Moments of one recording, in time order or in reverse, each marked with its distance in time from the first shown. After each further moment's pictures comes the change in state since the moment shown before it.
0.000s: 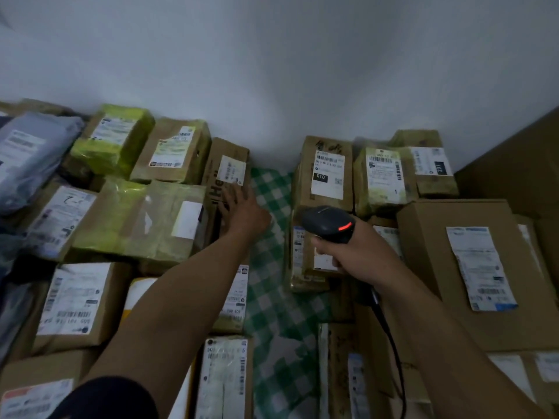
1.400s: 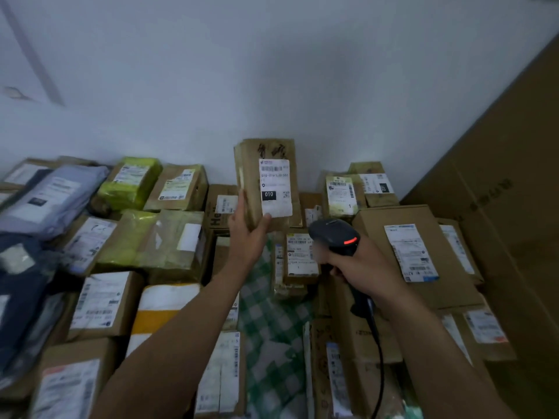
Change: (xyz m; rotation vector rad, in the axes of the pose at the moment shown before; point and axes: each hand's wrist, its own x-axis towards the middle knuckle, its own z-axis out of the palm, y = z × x) left_hand -0.141 0.040 -0.062 -1.034 0.211 0.235; right_hand -0.098 0.000 -0.034 0.165 0.165 -0.033
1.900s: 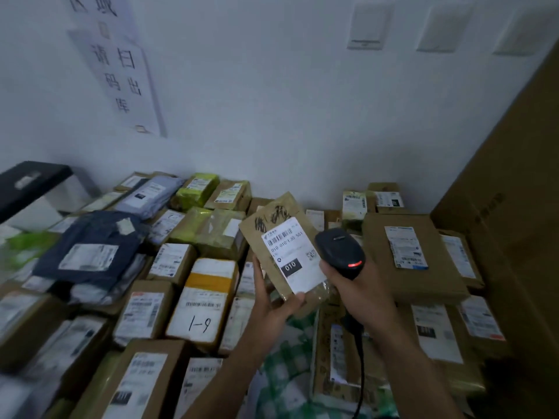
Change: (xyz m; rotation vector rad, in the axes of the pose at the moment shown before) left_hand -0.273 0.046 -0.010 -0.245 -0.077 -0.012; right_hand -0.147 0.017 0.001 0.163 0.000 -0.257
